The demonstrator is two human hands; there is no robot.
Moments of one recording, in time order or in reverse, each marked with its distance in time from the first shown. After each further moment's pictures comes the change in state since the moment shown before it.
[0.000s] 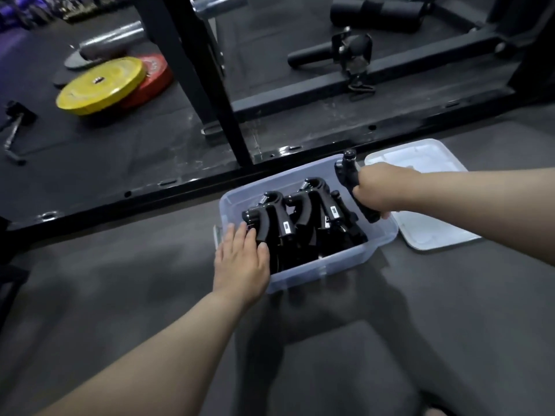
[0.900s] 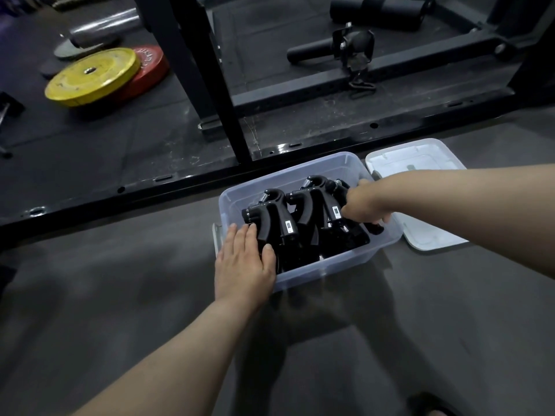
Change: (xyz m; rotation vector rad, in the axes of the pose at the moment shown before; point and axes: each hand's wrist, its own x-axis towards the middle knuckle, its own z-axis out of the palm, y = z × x) left_hand -0.003 -0.003 0.009 -0.013 0.134 0.029; right_hand 0.025 -0.022 0.027 -0.172 -0.302 0.028
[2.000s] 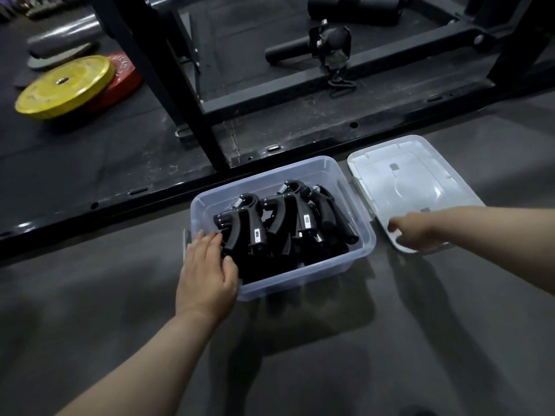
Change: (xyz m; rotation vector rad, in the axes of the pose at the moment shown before) left_hand 0.020 -0.016 0.001 -0.052 0.107 0.078; right_hand 0.026 0.127 0.069 -0.022 0.014 0.091
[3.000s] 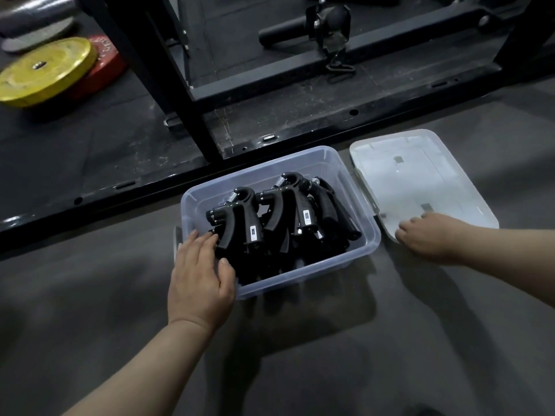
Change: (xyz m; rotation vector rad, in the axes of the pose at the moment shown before) left_hand -0.001 -0.007 0.008 0.035 0.072 0.072; right_hand 0.015 0.025 0.040 -0.789 0.241 -0.380
